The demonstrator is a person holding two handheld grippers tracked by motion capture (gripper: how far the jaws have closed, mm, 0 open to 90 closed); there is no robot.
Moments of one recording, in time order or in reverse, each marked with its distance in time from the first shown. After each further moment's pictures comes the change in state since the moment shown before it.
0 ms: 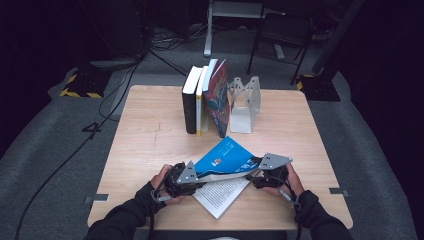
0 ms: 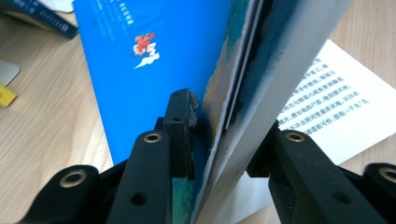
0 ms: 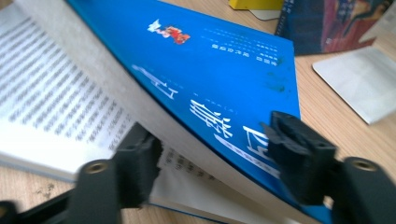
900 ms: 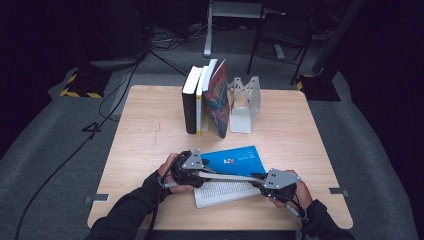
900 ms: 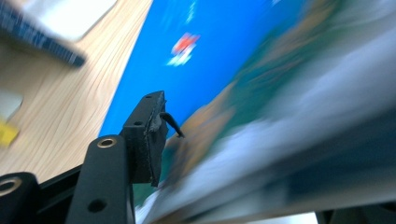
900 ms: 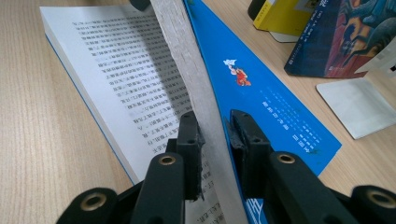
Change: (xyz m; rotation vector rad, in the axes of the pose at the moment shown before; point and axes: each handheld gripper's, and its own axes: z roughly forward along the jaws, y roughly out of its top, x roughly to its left) left arm 0.016 0.031 0.014 -0.093 -0.082 0.007; right arm 0.035 0.004 -0.040 -0.012 -0.011 -0.136
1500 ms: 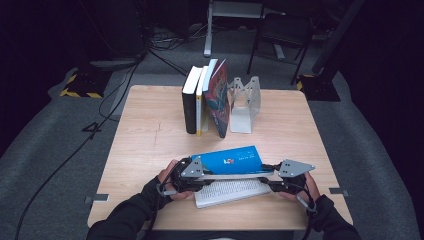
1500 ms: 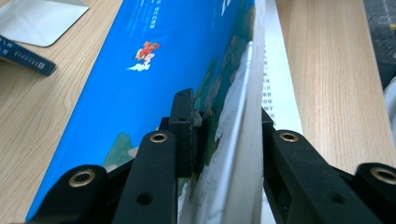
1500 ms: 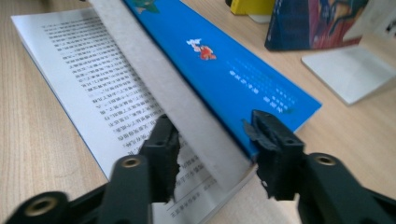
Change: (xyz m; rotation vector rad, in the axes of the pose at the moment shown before) left arm -0.012 -0.007 -0.006 0.025 -0.028 -0.008; right arm -0.035 -0.033 -0.004 -0.060 0.030 0.114
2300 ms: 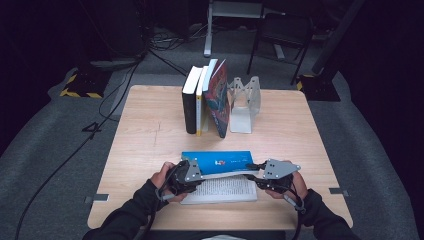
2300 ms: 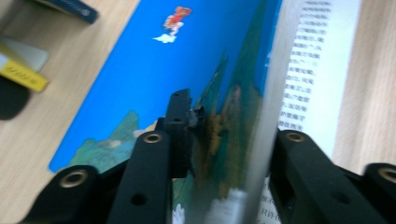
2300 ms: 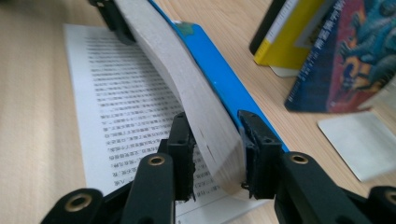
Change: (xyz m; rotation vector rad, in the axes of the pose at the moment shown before) left arm -0.002 -0.005 -0.015 0.178 0.170 -0.008; right arm 0.024 0.049 0.016 -0.039 0.040 -0.106
